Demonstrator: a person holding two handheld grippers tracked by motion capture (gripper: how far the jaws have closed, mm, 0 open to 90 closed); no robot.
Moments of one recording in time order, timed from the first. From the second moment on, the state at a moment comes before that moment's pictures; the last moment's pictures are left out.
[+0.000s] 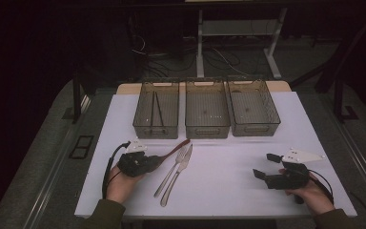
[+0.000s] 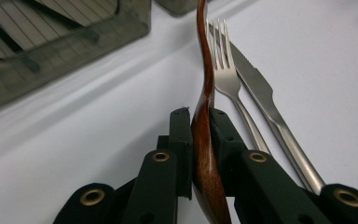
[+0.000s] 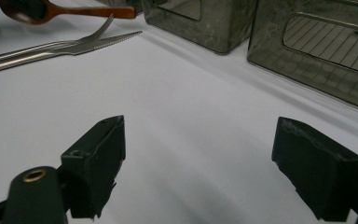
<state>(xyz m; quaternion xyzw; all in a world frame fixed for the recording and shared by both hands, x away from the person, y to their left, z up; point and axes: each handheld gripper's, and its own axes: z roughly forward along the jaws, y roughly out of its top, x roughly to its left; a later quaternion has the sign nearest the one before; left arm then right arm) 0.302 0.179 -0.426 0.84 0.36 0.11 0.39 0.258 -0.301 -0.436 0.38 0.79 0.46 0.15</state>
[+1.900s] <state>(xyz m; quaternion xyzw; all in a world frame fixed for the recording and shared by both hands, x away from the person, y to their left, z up) 0.350 0.156 -0.373 0.79 0.35 0.14 0.48 0.258 -0.294 -0.435 0.36 0.80 0.47 0.14</state>
